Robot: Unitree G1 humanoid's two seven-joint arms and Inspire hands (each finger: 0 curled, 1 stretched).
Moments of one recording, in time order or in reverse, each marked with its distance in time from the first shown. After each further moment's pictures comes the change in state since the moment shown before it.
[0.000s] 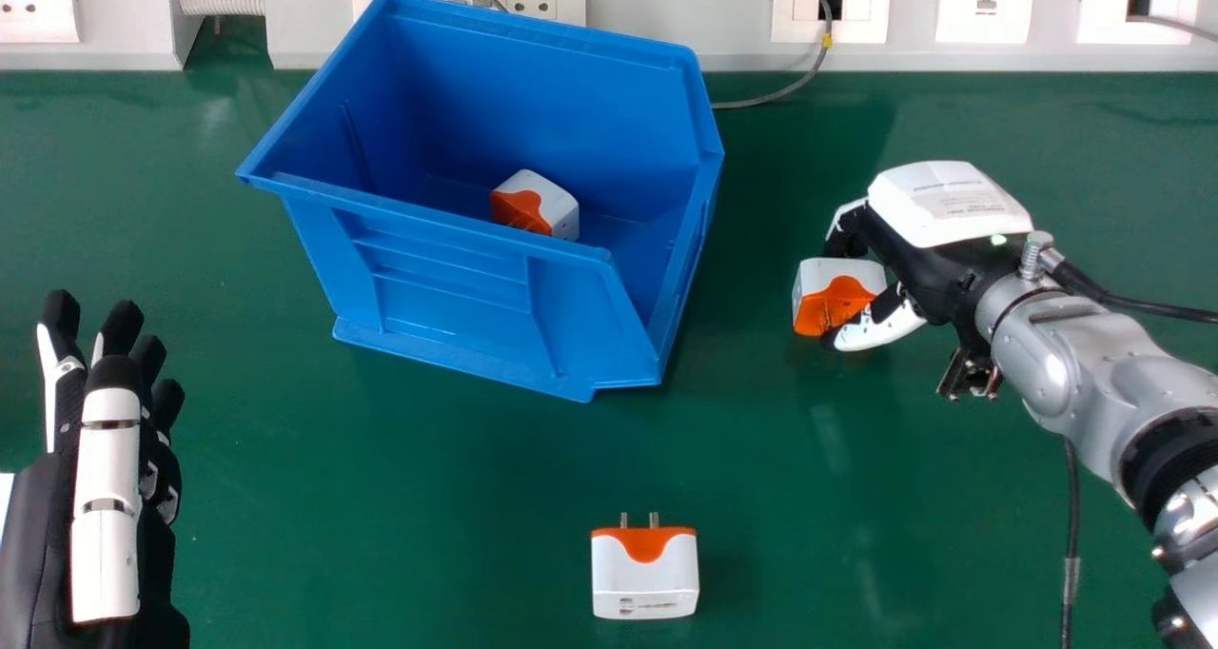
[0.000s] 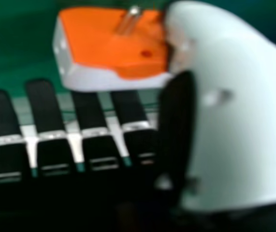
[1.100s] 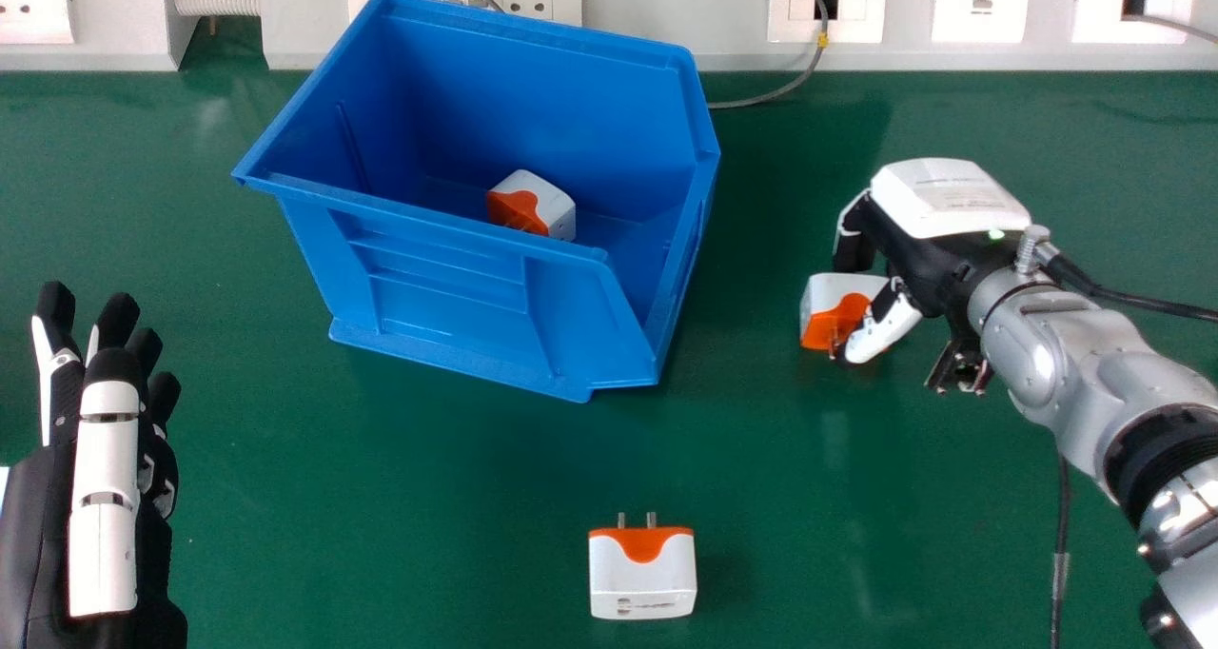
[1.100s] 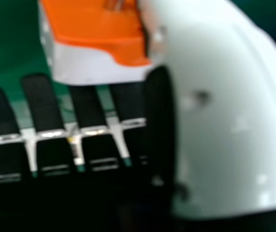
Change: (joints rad) left arm -0.002 0.000 0.000 -0.019 0.004 0.011 0.008; right arm 0.006 0.013 -0.014 -0.032 0.047 0.012 0.017
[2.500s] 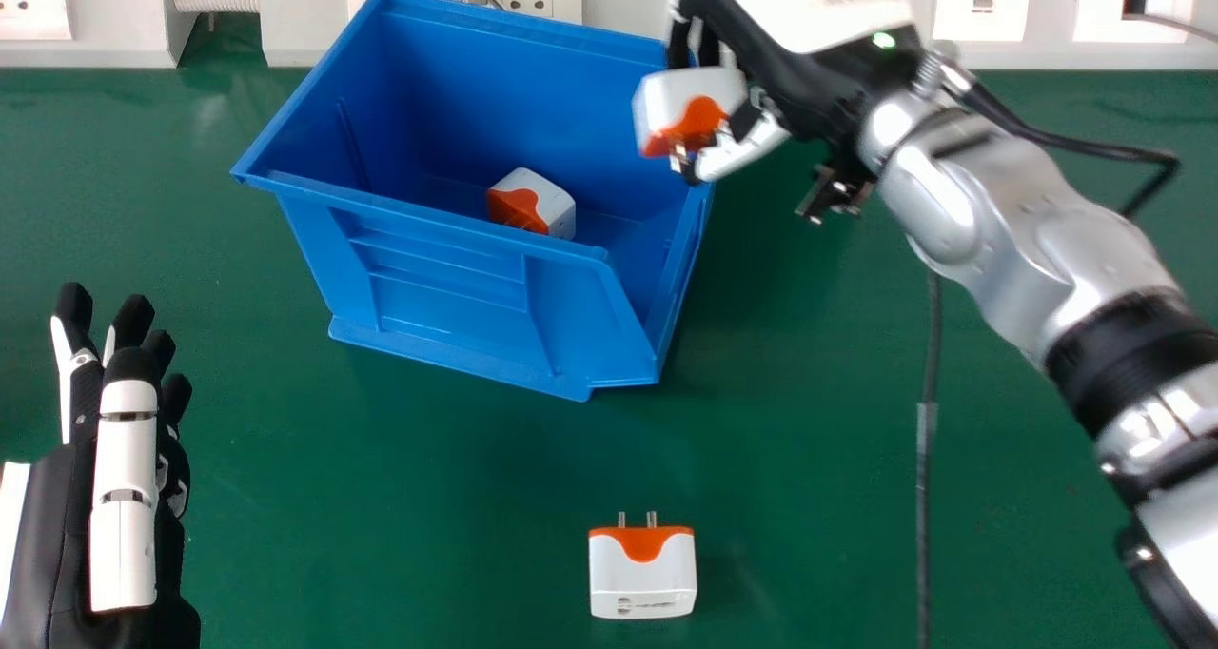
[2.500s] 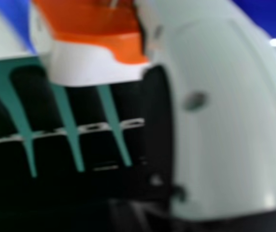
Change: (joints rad) left arm -0.016 -0.018 -0.012 0.018 0.047 -0.002 0.006; right arm -0.168 0.076 -0.048 -0.326 -0.040 -0.014 0.028
